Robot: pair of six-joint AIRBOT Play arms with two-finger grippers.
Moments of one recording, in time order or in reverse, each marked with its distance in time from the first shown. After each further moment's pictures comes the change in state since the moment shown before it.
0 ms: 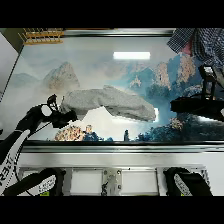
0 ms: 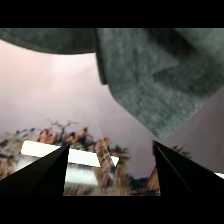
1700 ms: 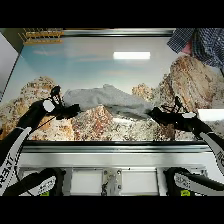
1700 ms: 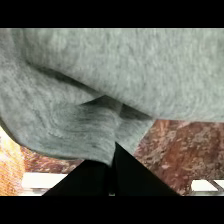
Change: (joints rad) left arm -0.058 0.015 0.076 -0.025 0.035 0.051; right arm -0.068 -0.551 -0.367 0.782 -0.502 -0.290
